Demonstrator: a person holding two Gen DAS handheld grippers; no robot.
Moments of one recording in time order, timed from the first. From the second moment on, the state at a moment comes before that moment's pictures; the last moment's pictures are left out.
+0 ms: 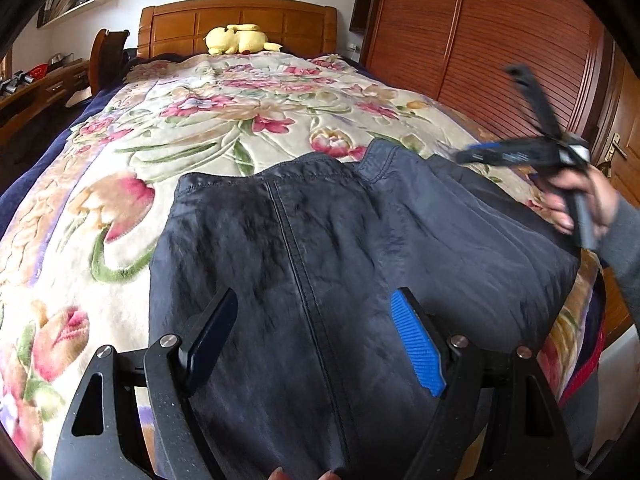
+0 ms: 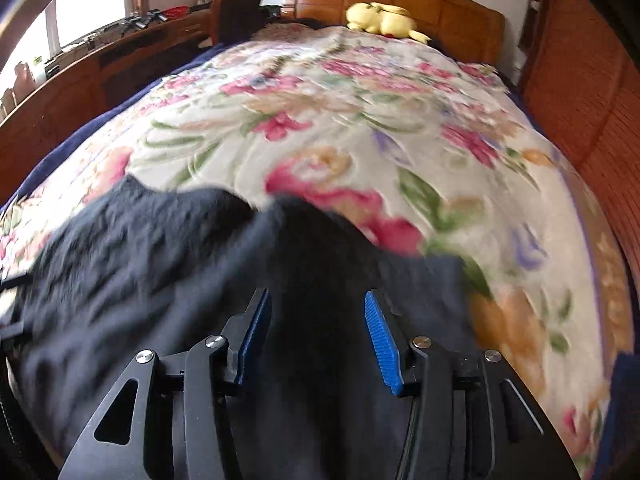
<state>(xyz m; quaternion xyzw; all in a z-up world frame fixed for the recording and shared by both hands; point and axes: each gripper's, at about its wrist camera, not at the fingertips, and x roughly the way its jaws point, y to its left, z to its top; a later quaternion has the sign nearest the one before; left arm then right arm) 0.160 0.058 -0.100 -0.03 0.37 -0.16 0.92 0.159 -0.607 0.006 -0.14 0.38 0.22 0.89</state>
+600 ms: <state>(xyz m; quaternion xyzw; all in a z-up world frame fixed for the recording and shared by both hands) 0.134 0.043 -0.072 -0.02 0.33 -0.15 0.93 0.034 -0.751 -0.042 -0.11 0.44 0.11 0.88</state>
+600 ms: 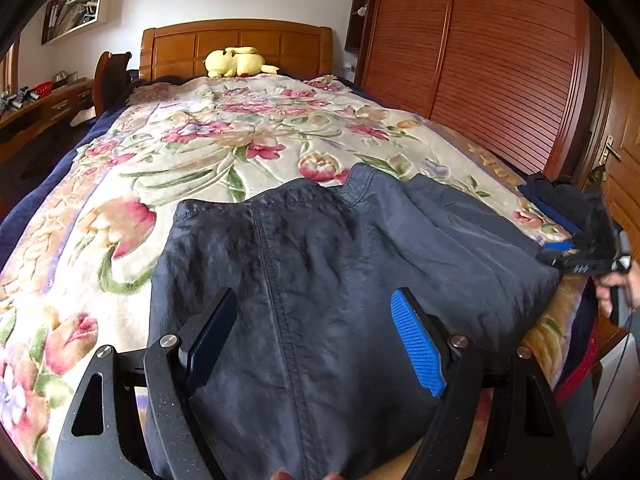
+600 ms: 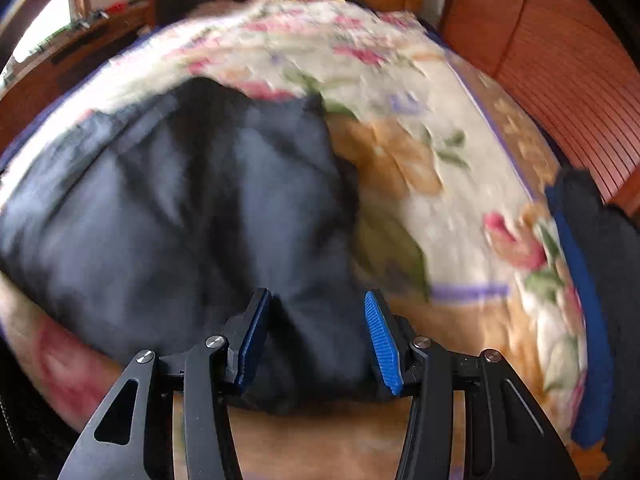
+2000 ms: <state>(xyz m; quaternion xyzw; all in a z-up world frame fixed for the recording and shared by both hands) 0.130 -0.050 -0.083 0.00 0.37 -0.22 0.90 0.026 -0.787 -0.081 0.03 0.44 0.10 0.89</state>
